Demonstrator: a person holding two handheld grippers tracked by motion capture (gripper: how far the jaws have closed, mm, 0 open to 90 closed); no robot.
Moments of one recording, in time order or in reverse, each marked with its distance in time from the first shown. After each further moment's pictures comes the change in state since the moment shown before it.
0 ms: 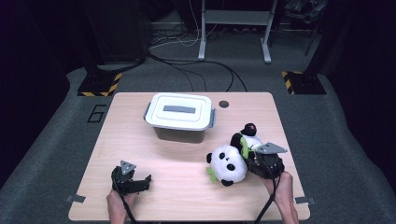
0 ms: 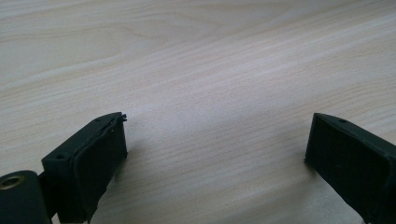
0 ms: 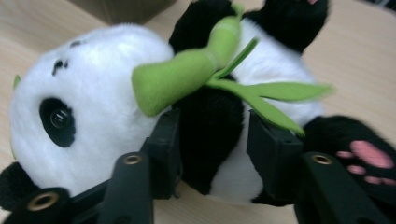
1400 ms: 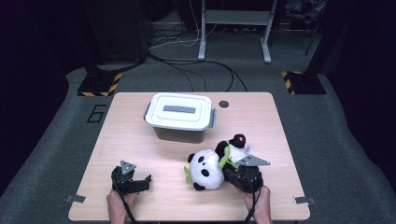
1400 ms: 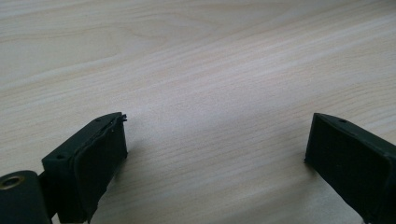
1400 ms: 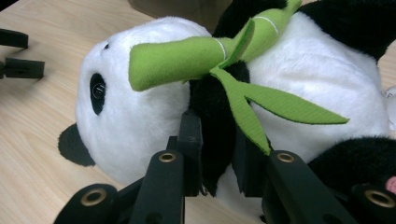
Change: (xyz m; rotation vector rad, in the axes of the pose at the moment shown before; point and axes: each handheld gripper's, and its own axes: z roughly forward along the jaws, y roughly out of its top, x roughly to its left) left arm 0.000 0.000 0.000 0.000 -0.001 -0.004; right arm 0.070 -0.006 0.000 -0.044 0.172 0.122
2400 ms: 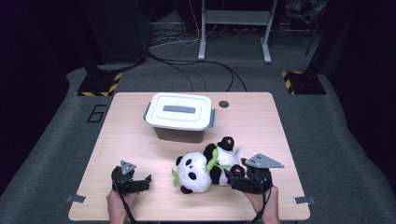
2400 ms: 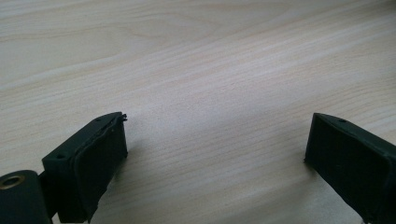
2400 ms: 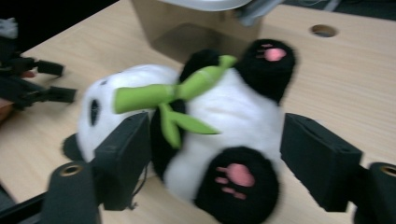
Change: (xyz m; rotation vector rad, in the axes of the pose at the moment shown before) left arm 0.000 0.000 0.000 0.000 0.000 0.003; right arm -0.003 0.014 -0.044 -0.128 0.015 -0.052
